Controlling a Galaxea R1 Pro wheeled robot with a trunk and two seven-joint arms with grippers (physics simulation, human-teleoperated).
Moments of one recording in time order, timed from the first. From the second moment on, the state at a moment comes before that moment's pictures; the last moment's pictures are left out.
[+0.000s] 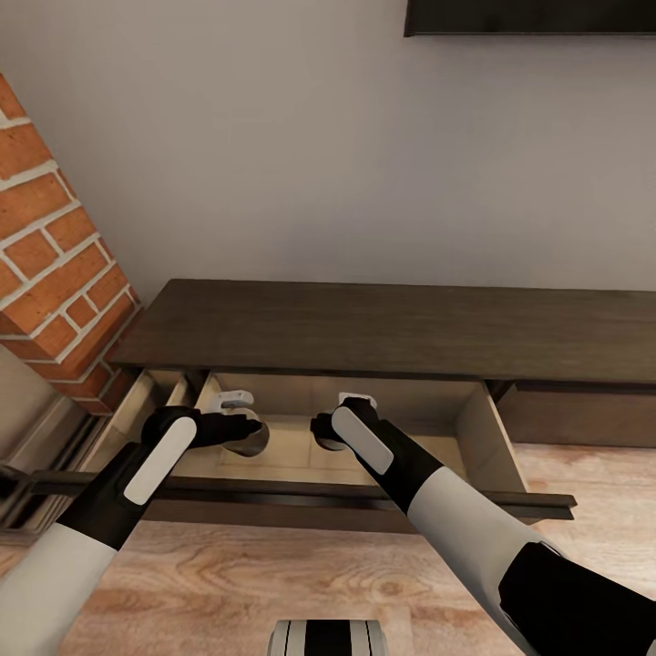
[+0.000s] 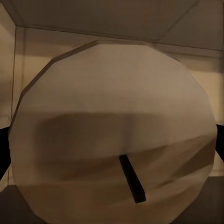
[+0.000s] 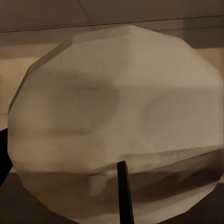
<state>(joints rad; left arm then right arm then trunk) -0.74 0.24 -0.38 -1.27 0.88 0.91 0.40 -0.98 0.17 0.72 -0.81 -1.13 0.60 -0.79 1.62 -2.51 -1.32</state>
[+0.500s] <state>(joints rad) -0.74 0.24 -0.38 -1.26 0.88 0.91 0.41 -0.97 0.17 0.73 -0.81 -1.13 0.60 -0.77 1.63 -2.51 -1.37</state>
